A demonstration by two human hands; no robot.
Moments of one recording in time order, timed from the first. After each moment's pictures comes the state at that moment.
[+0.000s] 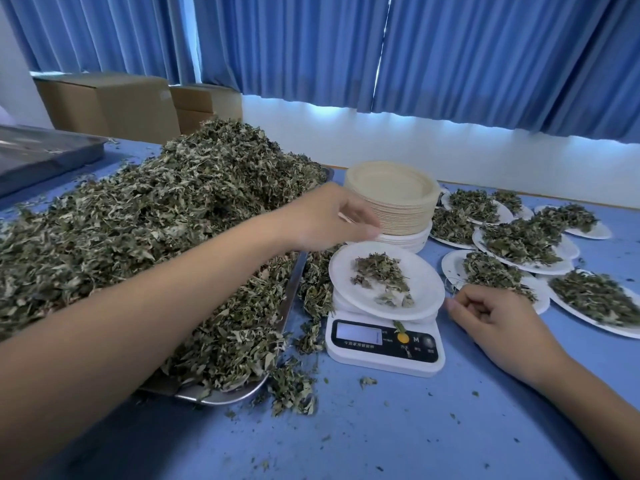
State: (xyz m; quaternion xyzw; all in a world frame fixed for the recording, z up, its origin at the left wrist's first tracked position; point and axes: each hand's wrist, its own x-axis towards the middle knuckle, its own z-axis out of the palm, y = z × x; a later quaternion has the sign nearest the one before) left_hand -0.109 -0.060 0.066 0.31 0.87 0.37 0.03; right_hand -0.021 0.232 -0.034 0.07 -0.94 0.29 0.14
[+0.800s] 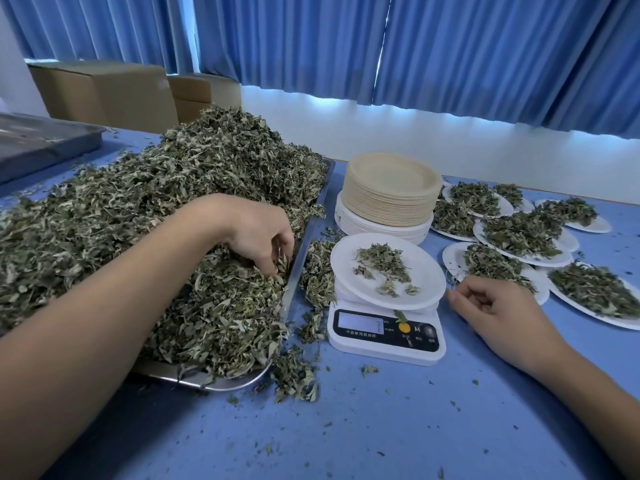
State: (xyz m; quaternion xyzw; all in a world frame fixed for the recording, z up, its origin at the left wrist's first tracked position) left_hand -0.121 -0.123 0.061 0.24 0.95 0.01 0.20; right_hand -0.021 0.232 -0.033 0.07 -0.95 0.28 0.13
